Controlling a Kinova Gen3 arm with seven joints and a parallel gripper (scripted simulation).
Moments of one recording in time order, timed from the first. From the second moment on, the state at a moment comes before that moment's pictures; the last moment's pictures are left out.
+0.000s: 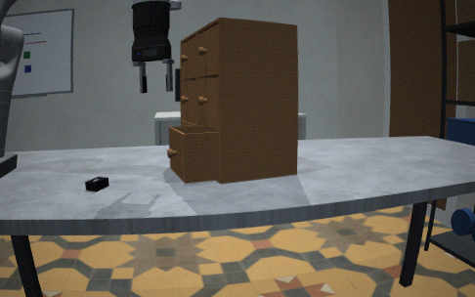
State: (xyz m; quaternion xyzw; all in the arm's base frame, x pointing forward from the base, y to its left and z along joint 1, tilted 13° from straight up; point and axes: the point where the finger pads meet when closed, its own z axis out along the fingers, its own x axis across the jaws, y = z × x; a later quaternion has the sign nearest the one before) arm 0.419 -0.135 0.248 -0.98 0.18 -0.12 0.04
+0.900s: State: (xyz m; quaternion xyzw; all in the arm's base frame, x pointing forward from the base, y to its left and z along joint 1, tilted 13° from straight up) arm 0.401 -0.137 0.259 -0.99 -0.05 -0.12 0.01
